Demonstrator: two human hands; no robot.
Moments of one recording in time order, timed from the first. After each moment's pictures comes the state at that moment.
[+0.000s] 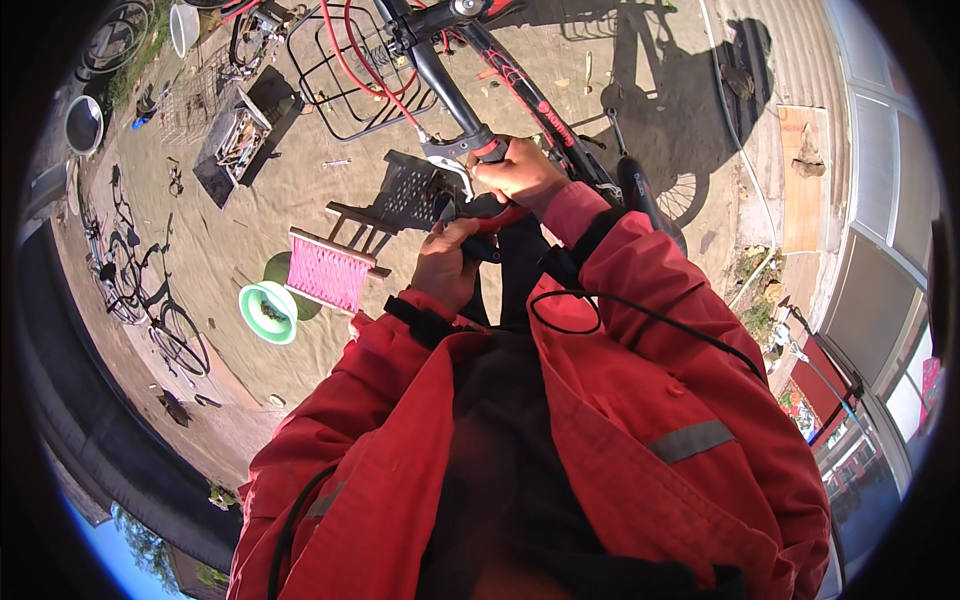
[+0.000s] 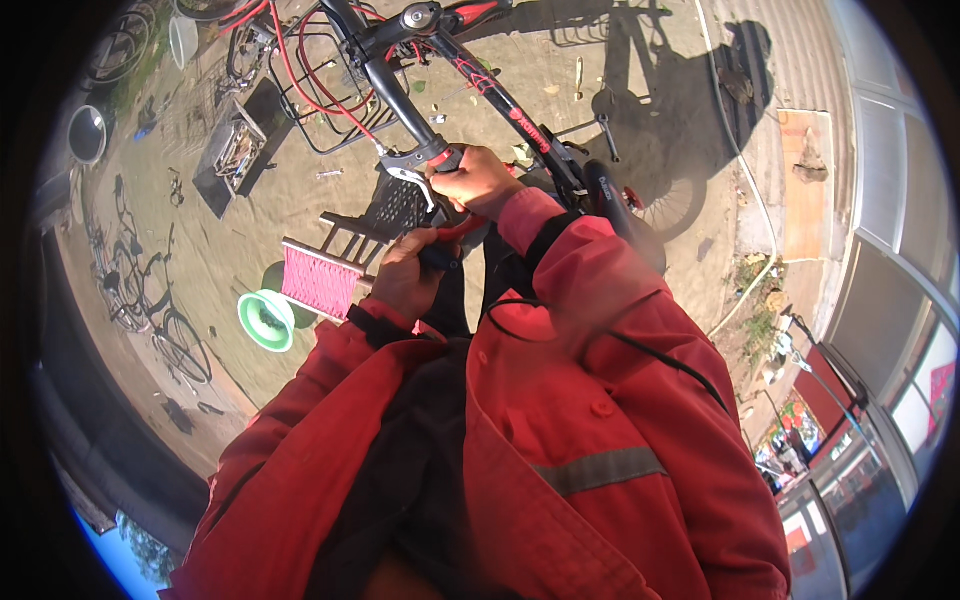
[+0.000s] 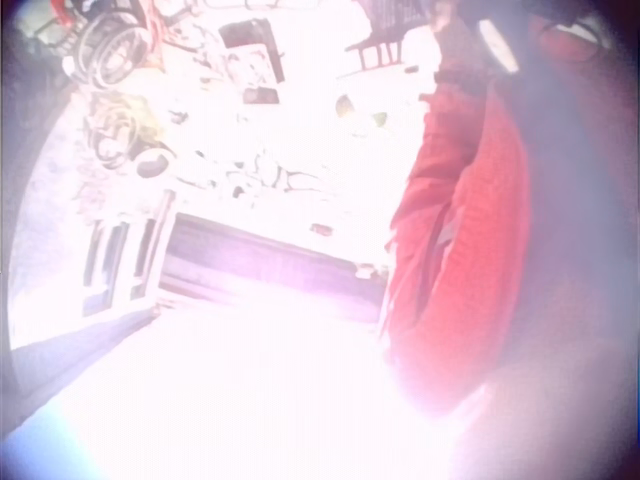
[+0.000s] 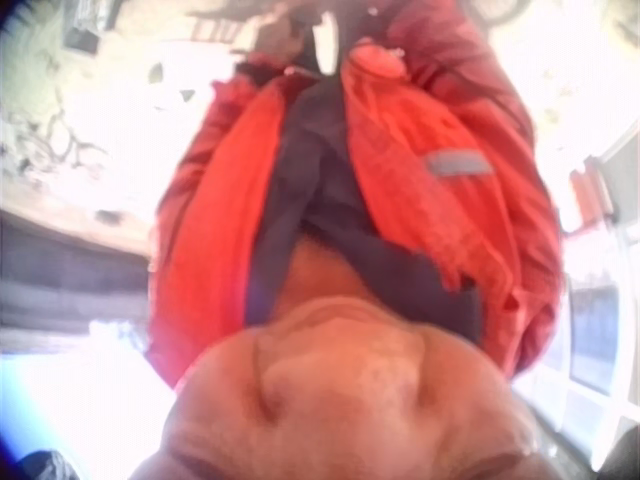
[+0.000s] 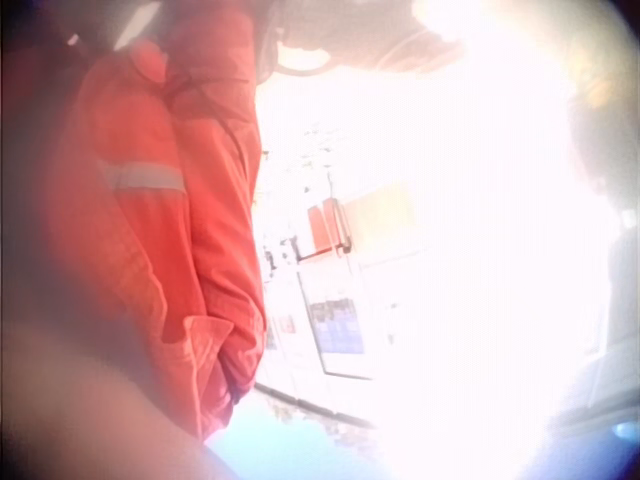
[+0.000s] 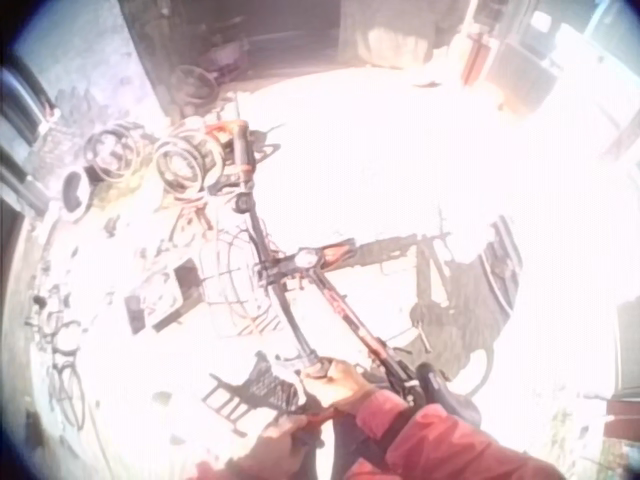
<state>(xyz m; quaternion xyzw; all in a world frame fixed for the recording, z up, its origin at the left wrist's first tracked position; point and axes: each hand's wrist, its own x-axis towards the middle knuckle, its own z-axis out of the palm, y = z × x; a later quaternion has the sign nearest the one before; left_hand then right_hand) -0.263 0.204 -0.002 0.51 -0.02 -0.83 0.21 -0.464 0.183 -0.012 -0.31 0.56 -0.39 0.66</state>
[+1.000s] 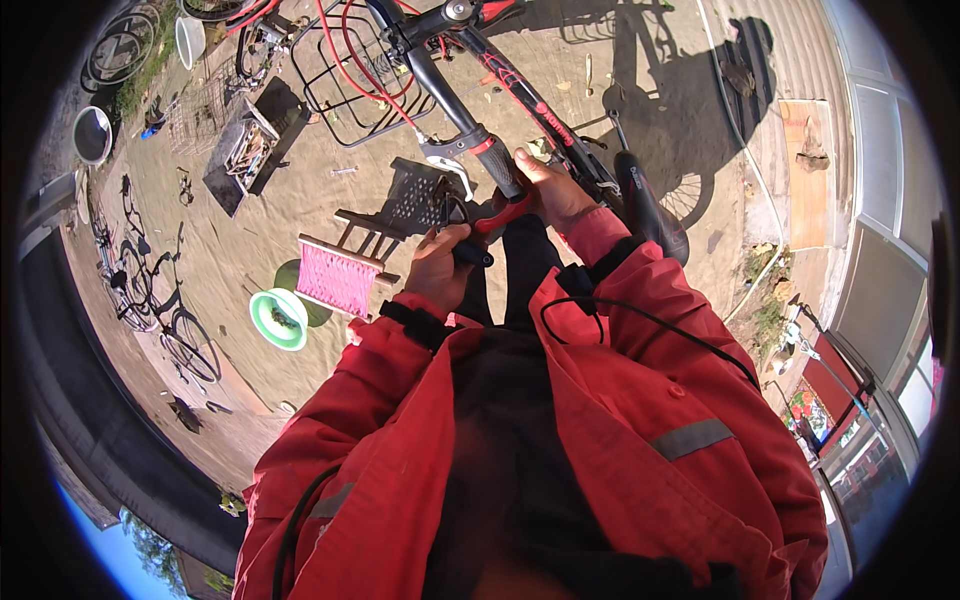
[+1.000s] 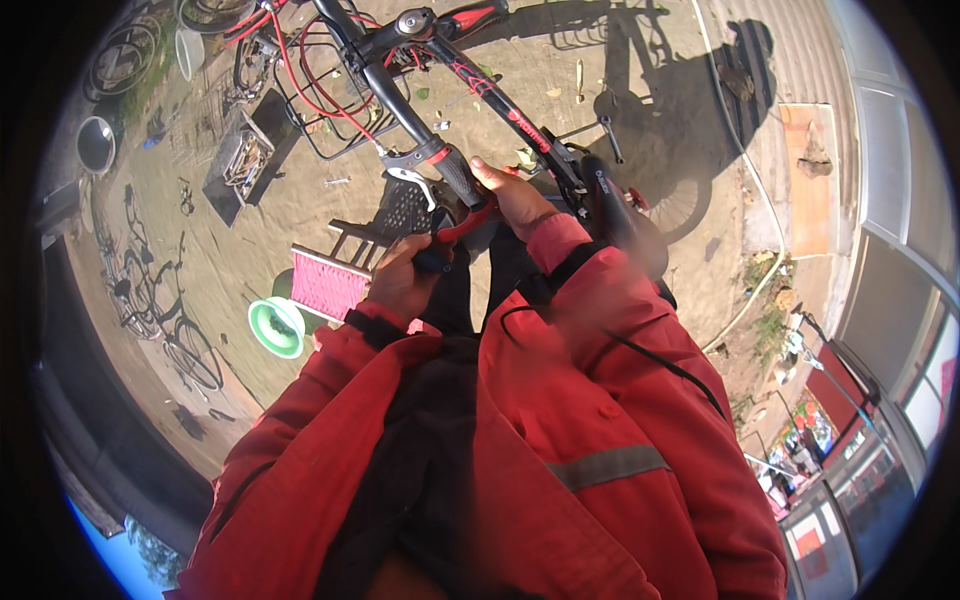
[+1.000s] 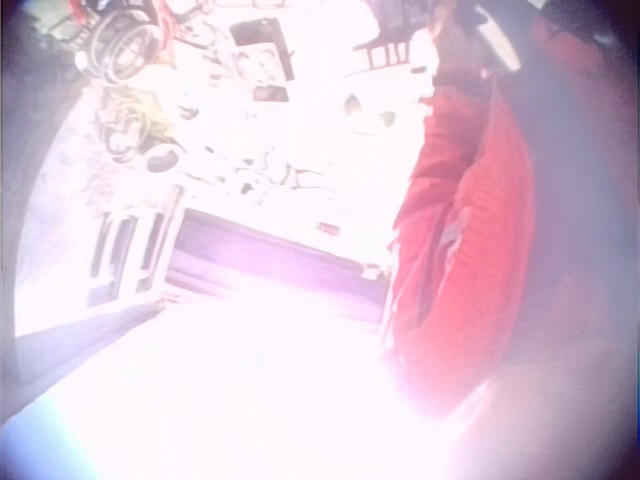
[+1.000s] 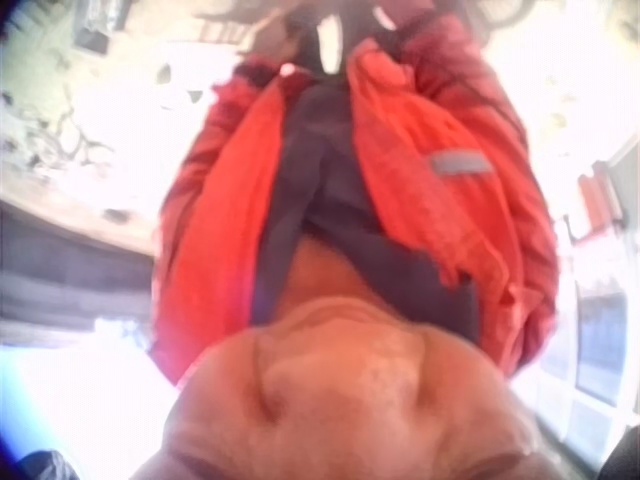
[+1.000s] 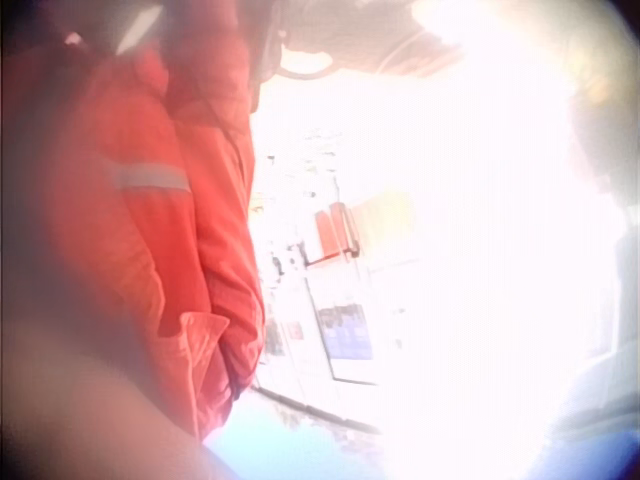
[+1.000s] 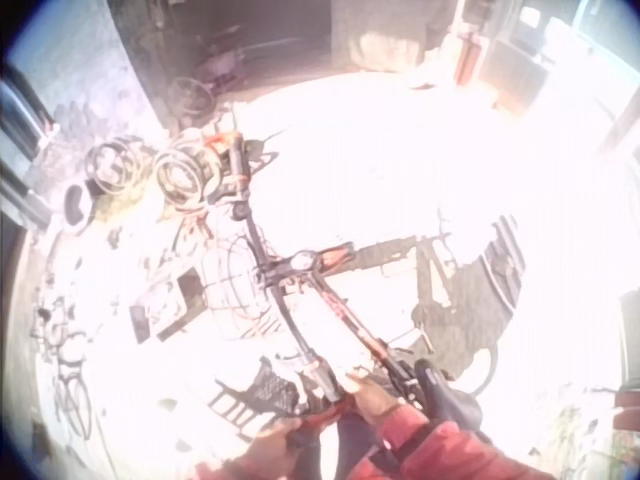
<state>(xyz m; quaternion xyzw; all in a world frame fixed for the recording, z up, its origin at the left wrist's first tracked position) -0.245 0.205 -0.005 0.54 -0.06 -0.82 0.19 -0.475 0.237 -0.031 -0.06 0.50 -0.45 0.74</state>
